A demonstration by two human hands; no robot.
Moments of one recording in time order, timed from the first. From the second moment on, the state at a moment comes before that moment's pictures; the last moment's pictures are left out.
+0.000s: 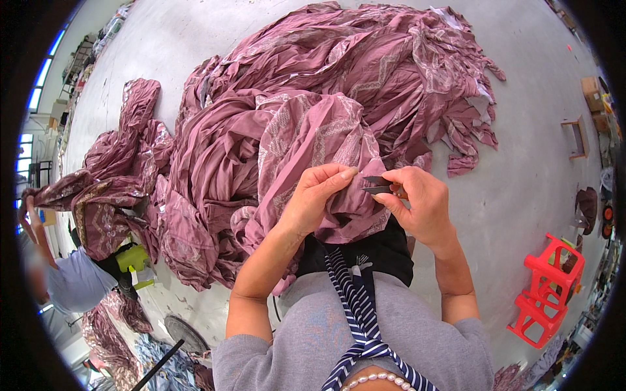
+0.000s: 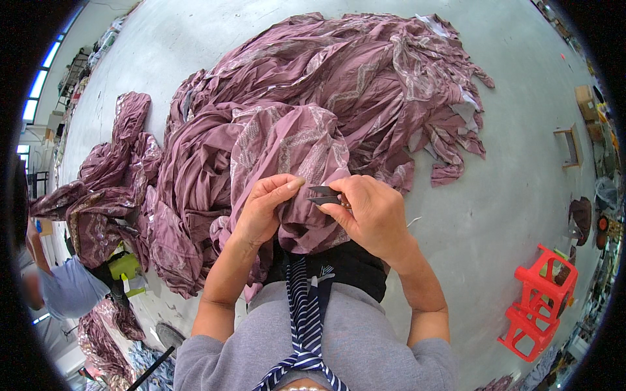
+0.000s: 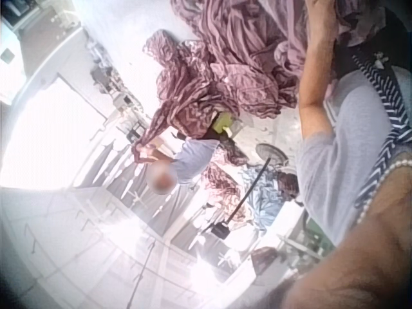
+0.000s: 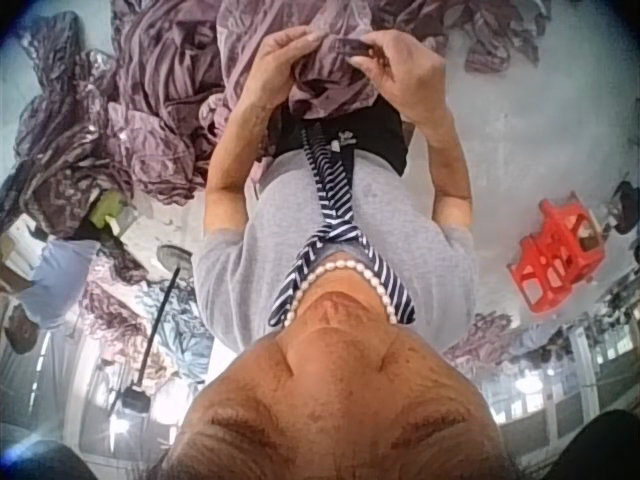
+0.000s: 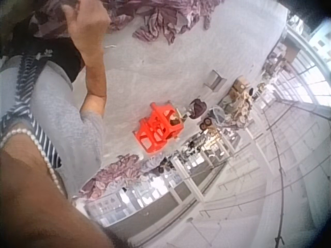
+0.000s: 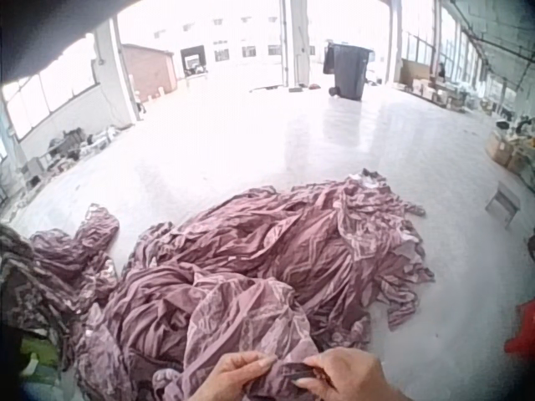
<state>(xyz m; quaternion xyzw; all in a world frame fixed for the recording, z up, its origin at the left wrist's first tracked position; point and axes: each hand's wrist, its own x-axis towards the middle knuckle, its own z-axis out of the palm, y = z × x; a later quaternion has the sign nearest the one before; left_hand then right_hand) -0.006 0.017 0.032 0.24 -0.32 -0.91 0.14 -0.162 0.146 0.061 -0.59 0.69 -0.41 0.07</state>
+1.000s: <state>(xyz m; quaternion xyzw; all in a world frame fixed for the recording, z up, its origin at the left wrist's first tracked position) -0.003 0.017 0.028 0.24 -0.34 -0.90 0.16 -0.162 0.146 0.056 -0.58 0.70 -0.41 0.09</state>
